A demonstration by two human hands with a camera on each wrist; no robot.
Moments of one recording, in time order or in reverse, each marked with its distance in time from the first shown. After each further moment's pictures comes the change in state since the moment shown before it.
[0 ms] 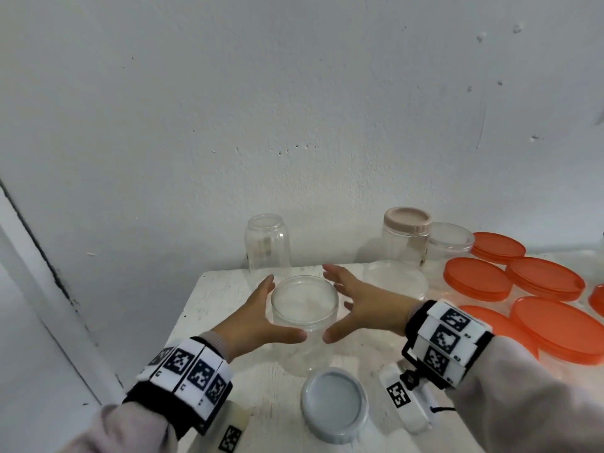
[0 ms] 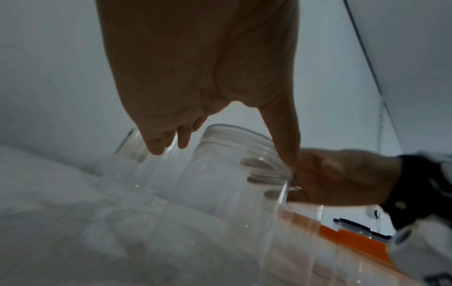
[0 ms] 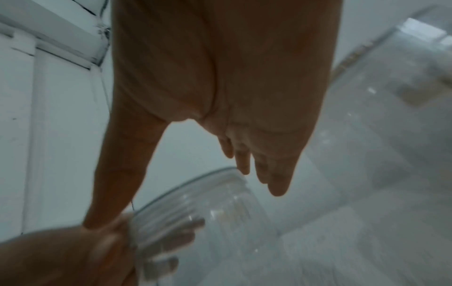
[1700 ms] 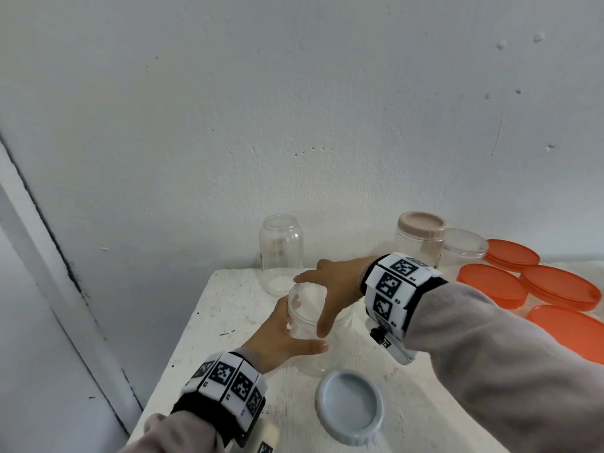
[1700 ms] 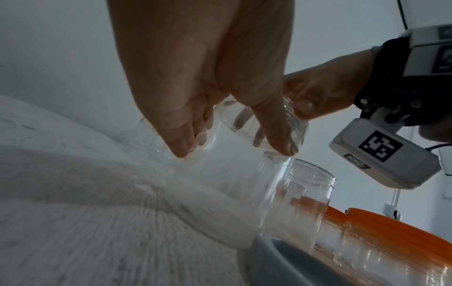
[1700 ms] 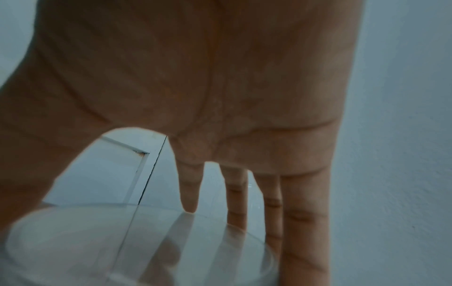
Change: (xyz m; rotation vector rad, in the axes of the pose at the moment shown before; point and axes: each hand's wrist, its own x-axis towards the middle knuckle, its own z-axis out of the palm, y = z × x) left_hand 0.011 -0.035 0.027 -0.270 -0.003 0.139; right_hand 0.039 -0.084 0.009 -0.972 -0.235 0.206
